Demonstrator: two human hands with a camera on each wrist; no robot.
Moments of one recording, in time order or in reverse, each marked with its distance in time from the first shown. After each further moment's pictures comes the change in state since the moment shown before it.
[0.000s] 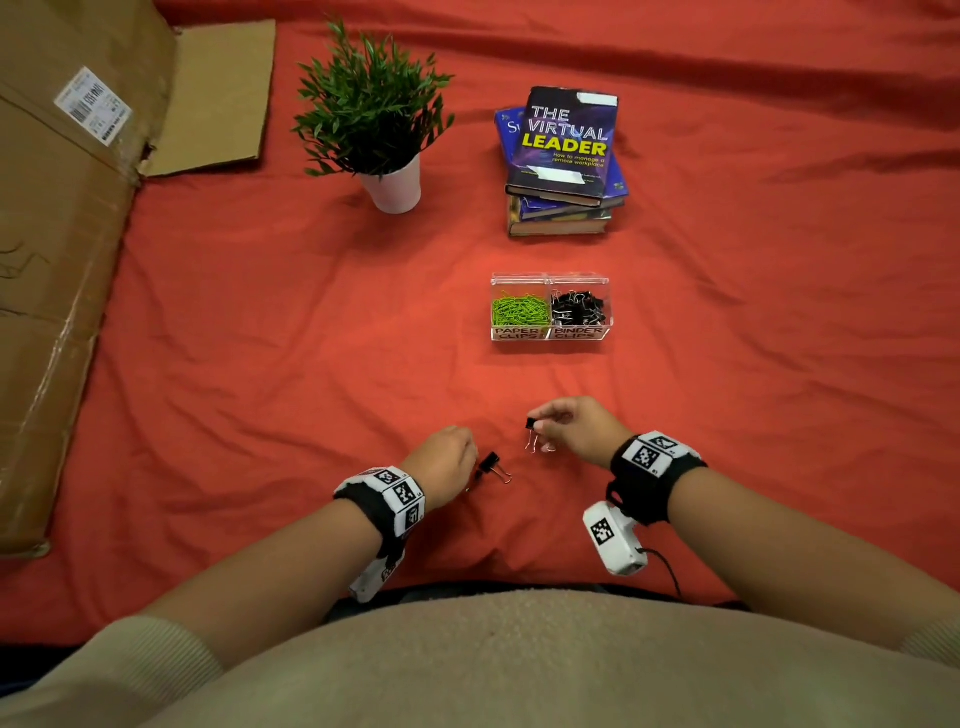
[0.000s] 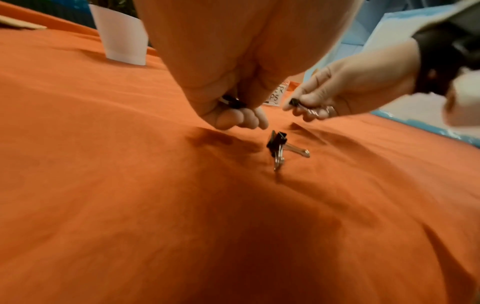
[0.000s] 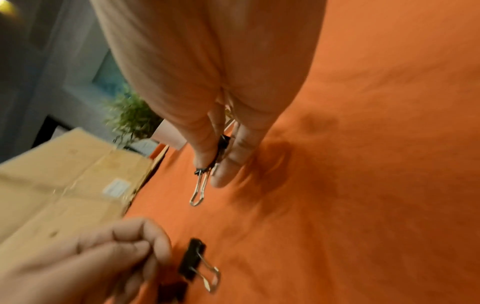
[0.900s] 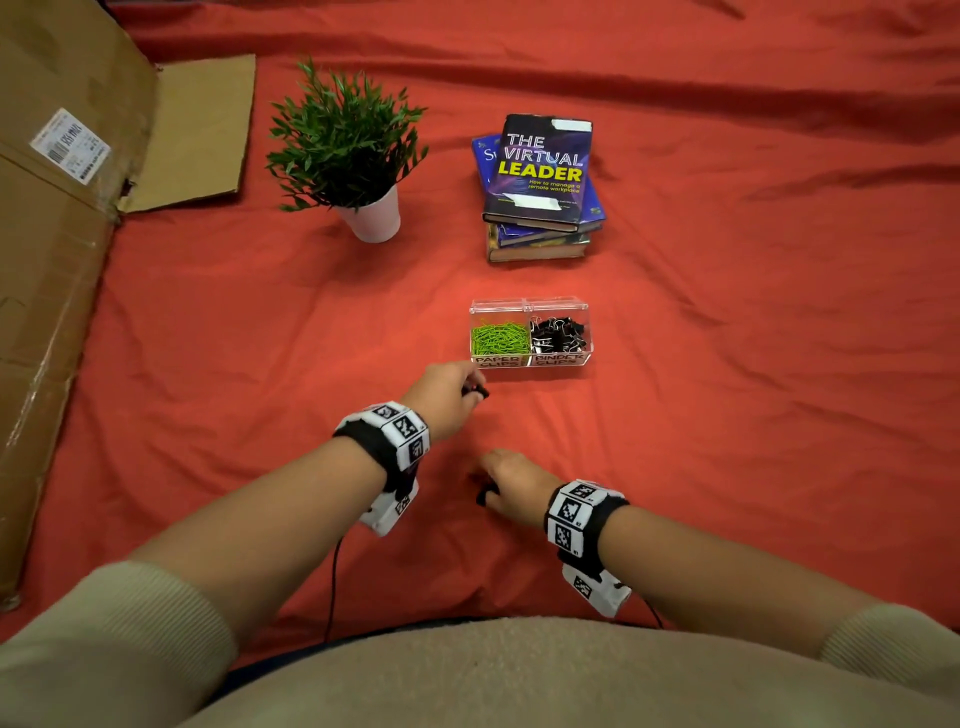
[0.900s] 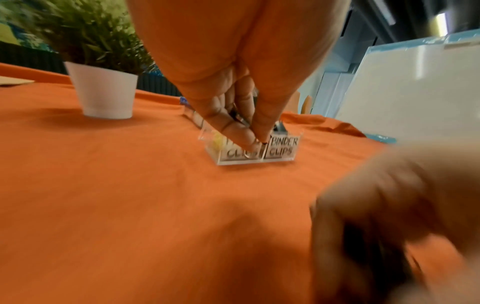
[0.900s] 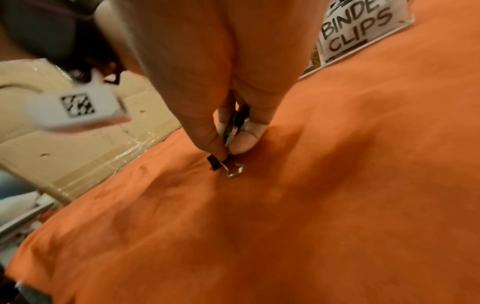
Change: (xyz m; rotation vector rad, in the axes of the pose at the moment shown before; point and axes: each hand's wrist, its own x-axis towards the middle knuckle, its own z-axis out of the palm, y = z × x) left_hand 0.077 0.051 -0.069 -0.047 0.157 0.040; right_hand 0.007 -0.007 0.048 -0.802 -0.165 -0.264
